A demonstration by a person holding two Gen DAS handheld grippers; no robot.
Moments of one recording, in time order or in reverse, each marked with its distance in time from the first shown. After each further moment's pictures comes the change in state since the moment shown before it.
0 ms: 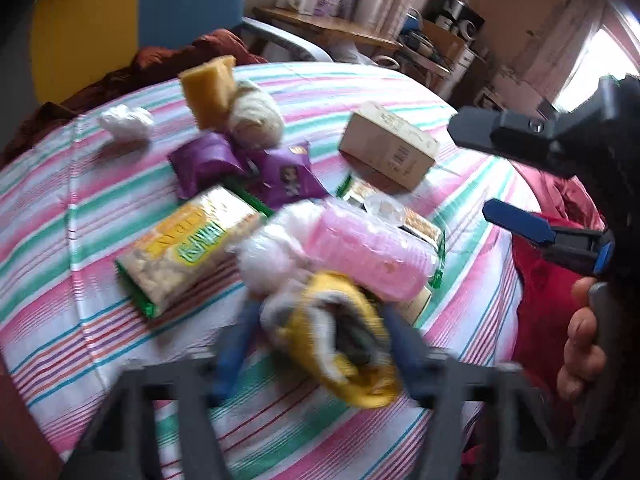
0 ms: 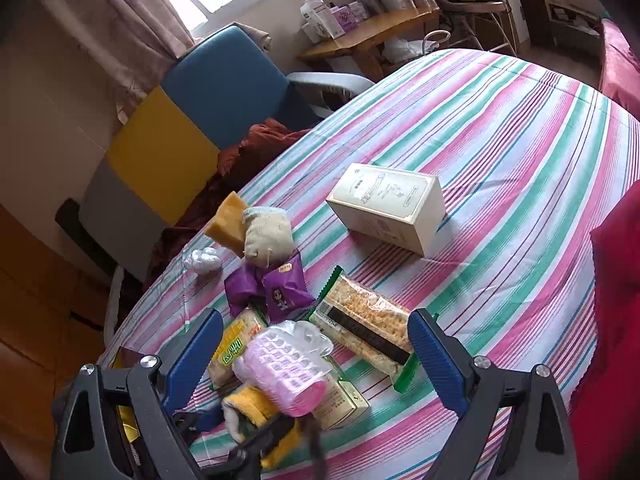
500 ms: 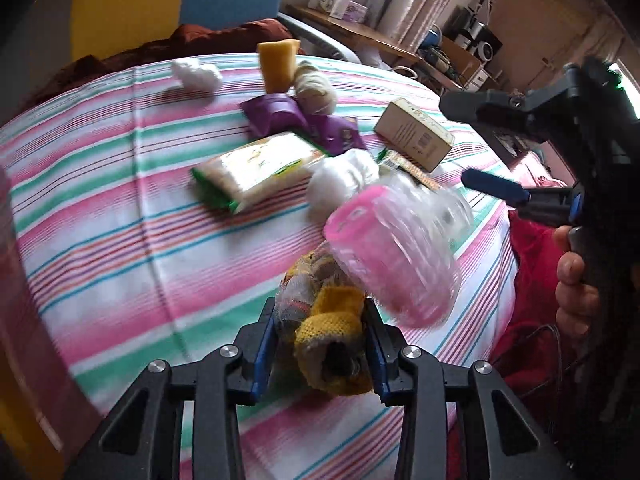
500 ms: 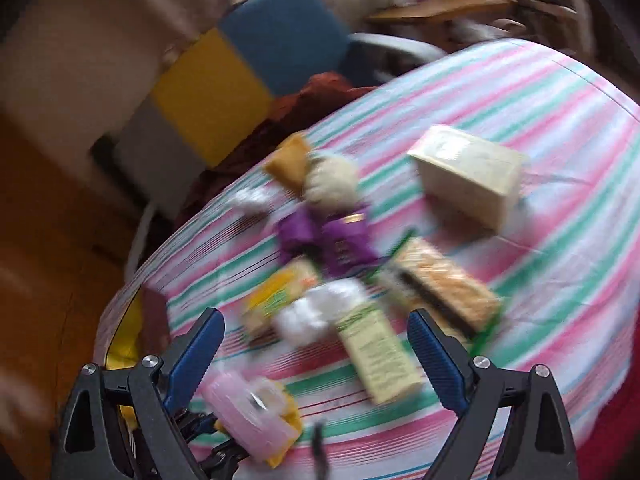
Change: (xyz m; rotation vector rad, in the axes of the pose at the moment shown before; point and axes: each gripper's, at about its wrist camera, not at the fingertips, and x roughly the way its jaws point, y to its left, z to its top) left arm -0.041 0.043 -0.060 -0.117 -0.024 -0.009; right arm 0.019 0.043 -0.020 -0.209 0.155 0.143
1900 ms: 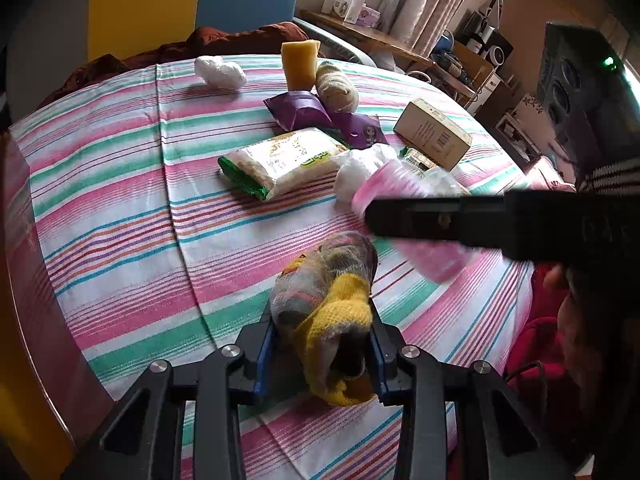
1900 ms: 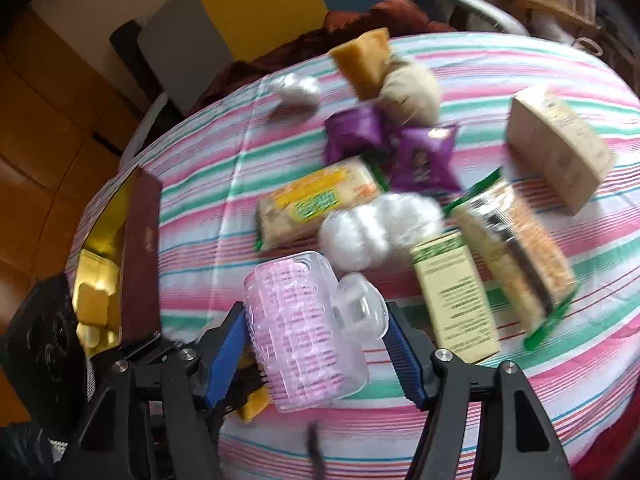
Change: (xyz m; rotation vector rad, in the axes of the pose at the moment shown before) left arm -0.002 0.008 -0.011 -0.003 -0.029 0.051; right arm 0.048 0.034 -0.028 -0.206 0.257 -0.062
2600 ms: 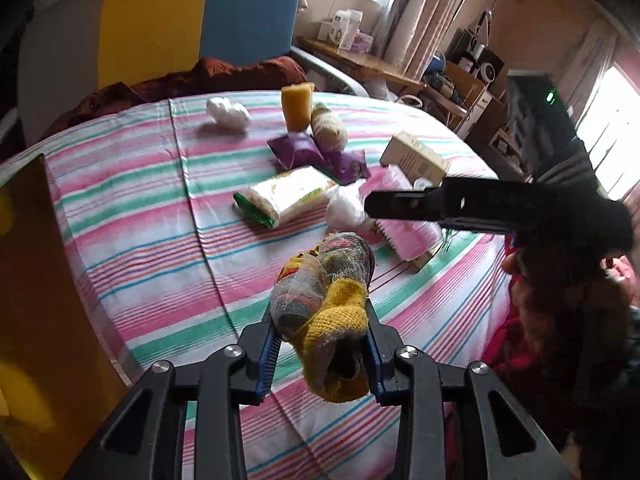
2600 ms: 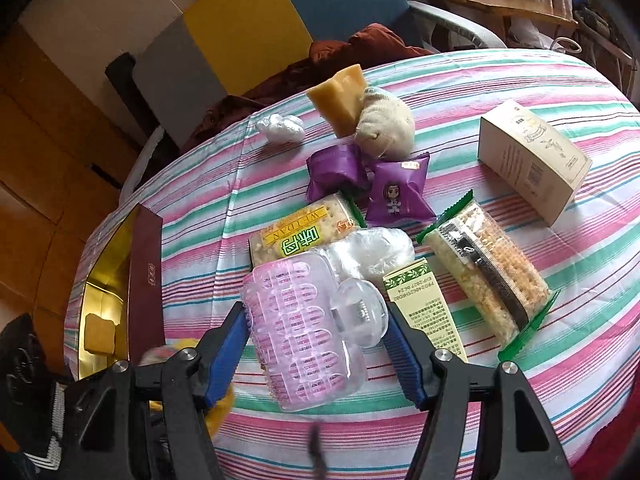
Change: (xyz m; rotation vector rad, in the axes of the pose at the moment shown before) left arm -0.054 -0.003 -0.004 0.009 -0.099 -0.006; right arm -0.018 -0.011 0.002 0.045 -0.088 0.018
